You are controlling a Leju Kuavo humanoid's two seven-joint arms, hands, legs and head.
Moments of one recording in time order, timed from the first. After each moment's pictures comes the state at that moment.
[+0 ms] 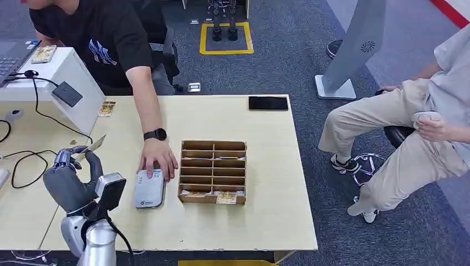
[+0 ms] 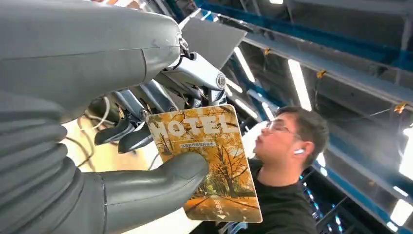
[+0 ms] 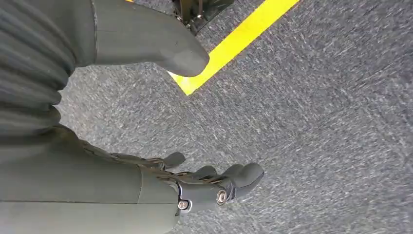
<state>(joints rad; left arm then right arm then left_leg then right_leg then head) -0.09 -0.30 0.20 -1.55 -0.87 0.70 -0.59 -0.05 0.22 -1.02 -0.40 0.44 -0.48 -0.23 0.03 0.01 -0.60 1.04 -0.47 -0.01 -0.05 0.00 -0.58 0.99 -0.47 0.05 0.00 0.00</state>
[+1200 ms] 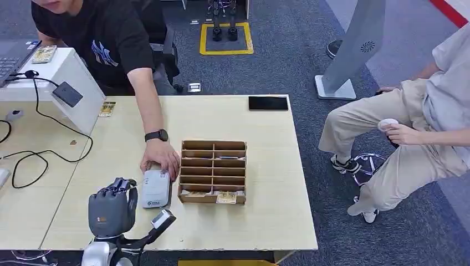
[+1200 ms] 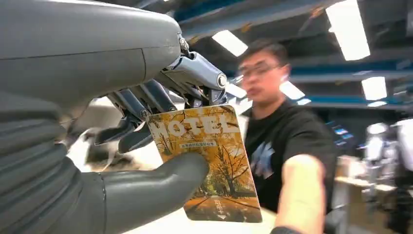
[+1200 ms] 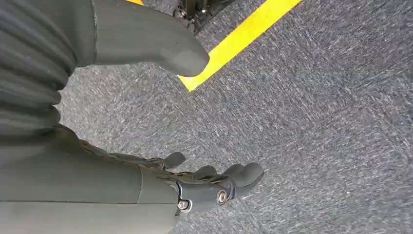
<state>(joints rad) 0.12 -0.29 0.07 -1.56 -1.55 0.70 -0.28 -0.04 0.24 -1.09 -0.44 0.54 -0.44 -0.21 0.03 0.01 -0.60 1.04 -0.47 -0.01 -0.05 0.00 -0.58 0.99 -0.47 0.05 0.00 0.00</state>
